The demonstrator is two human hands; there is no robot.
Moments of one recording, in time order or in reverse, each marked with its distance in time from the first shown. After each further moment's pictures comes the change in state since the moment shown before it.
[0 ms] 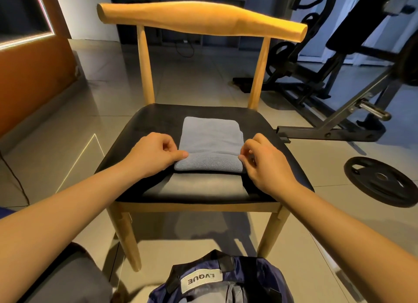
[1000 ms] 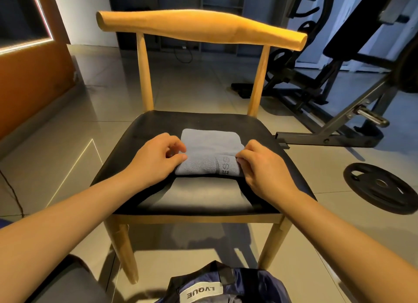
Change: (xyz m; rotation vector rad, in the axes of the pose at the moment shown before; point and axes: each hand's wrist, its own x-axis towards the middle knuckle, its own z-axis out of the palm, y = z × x) left_hand 0.012 -0.005 0.008 0.027 0.123 0.198; right_hand 0.012 0.002 0.006 -0.146 0.012 -0.122
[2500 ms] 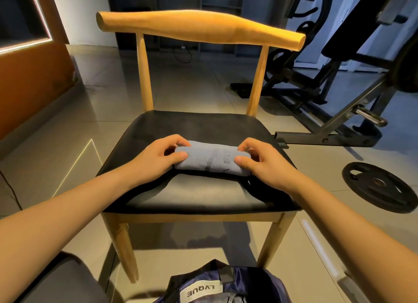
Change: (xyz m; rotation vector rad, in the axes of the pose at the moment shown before) left_hand 0.004 -0.009 -0.004 -0.214 -0.190 0.053; right_hand 0.010 0.011 -0.018 0.594 -0.254 0.265
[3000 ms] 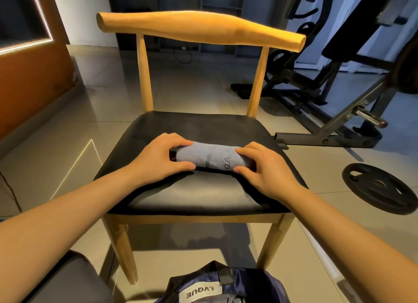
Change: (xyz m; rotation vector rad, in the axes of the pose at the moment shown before) left_hand 0.010 -0.012 0.005 0.189 0.109 0.154; right_hand -0.003 0.013 0.009 -0.426 0.156 -0.211
